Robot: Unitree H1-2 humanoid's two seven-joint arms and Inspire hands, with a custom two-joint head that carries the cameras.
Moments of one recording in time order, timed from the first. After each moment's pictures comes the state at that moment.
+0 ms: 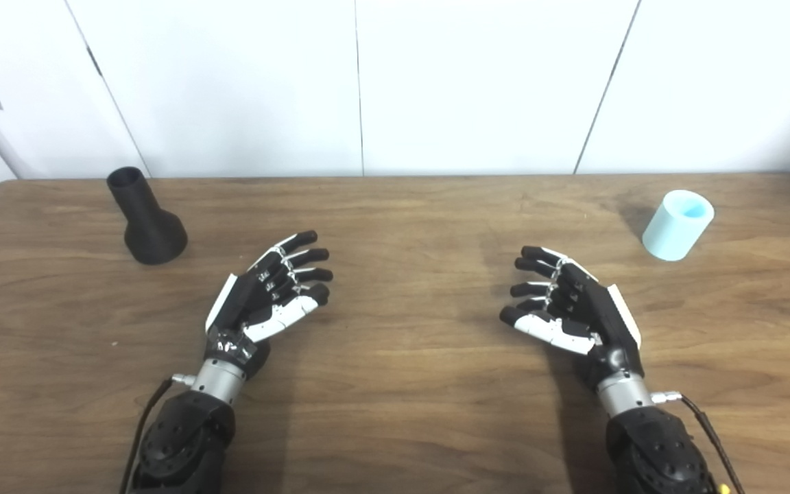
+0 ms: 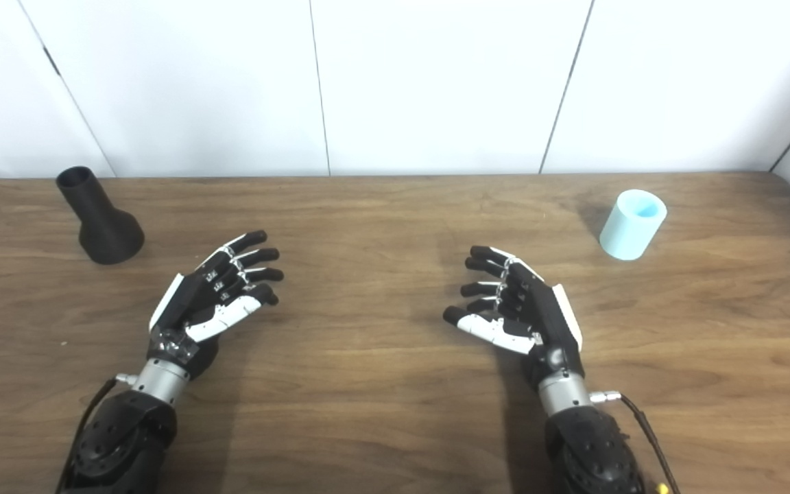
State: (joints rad) left arm -0.15 0.11 0.03 0.09 -0.26 -0.02 -0.28; right arm -0.02 -0.06 -0.03 -0.17 0.03 0.15 0.03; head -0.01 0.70
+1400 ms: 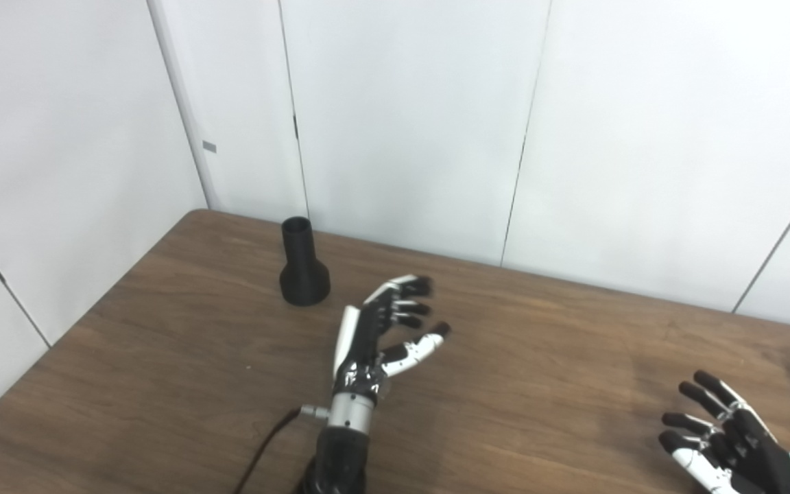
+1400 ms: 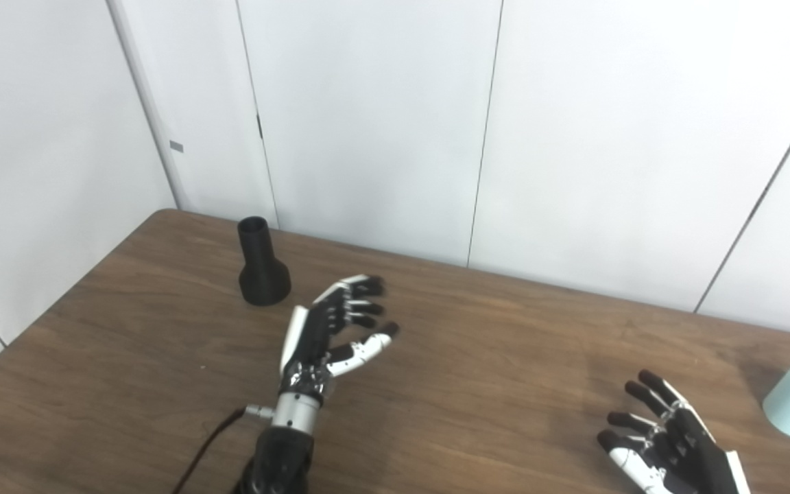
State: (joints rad) left arm -0.19 -0.07 0.08 0.14 0.24 -0.23 0.23; right arm -0.03 -0.09 -0.08 -0.14 0.14 0.09 0.08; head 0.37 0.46
